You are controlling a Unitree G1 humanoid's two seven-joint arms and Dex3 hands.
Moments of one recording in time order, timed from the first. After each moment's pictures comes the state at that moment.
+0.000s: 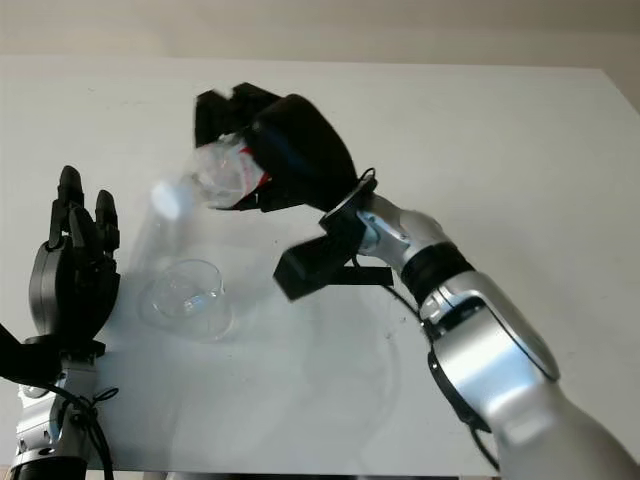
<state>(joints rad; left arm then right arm) -0.14 0.16 0.34 0.17 -0.39 -0.24 -0.28 -0.98 -0.25 0.40 0.93 -0.28 -0.76 -0.21</state>
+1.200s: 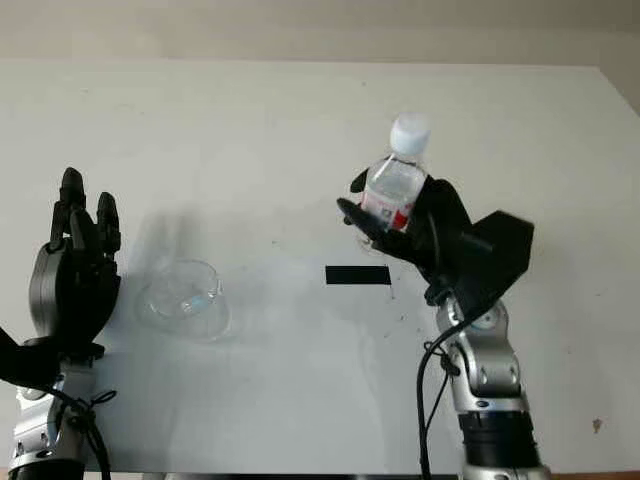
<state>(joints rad) -0.14 0.17 0.34 0.17 -0.40 -0.23 -0.29 -0.28 -0.22 -0.03 0.04 0.08 0.01 0.19</state>
